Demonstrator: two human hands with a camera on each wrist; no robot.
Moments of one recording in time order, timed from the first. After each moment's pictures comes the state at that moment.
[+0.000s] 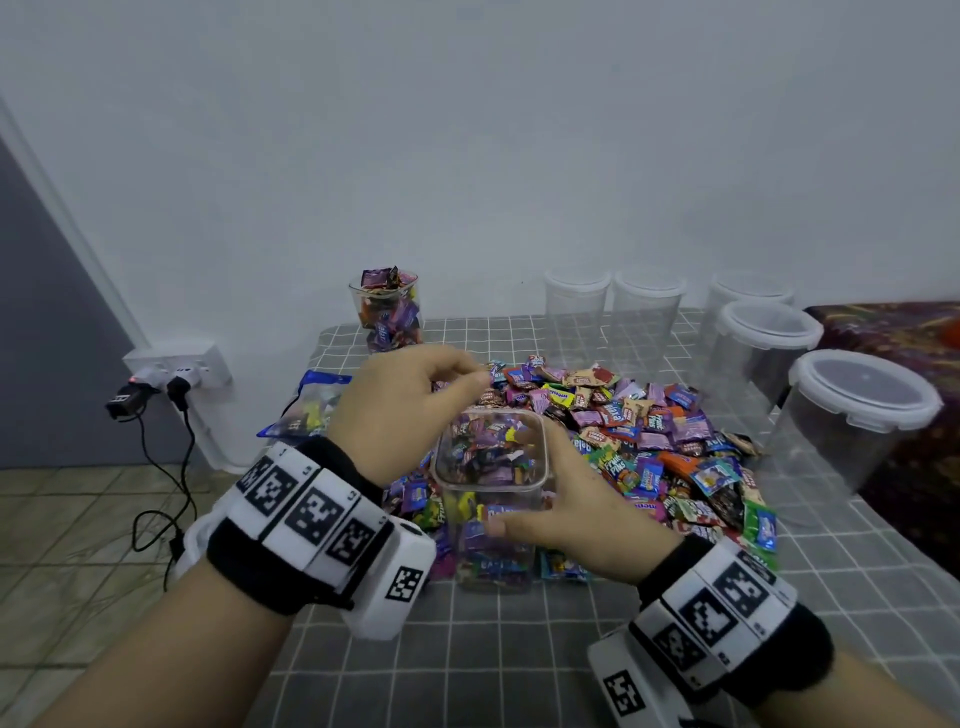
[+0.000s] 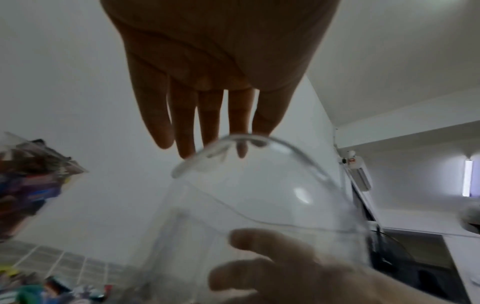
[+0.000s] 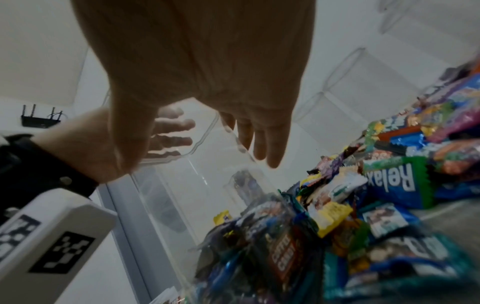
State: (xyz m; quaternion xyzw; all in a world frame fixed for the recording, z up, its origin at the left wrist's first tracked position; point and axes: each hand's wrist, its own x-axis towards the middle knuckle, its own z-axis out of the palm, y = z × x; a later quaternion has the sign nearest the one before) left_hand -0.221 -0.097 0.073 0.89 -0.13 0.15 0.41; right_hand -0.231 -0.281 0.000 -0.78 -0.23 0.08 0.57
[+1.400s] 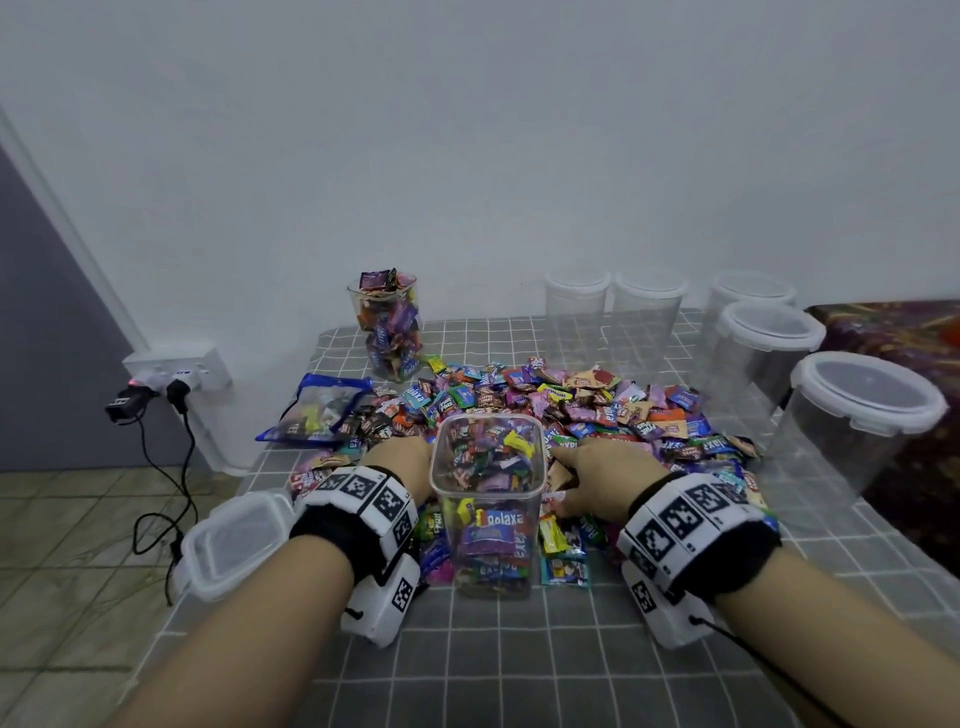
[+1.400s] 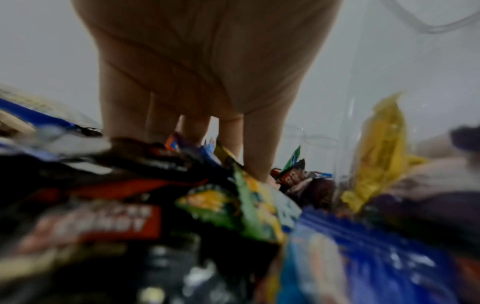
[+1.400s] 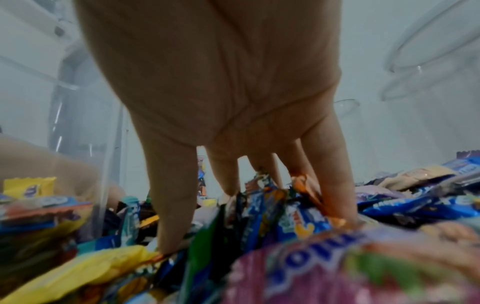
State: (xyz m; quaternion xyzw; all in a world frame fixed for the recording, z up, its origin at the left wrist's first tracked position) left_hand -0.129 -0.069 -0.044 0.99 -0.04 -0.16 0.03; right_hand -0.172 -0.302 -0.005 -0.98 -0.13 0.17 -0.02
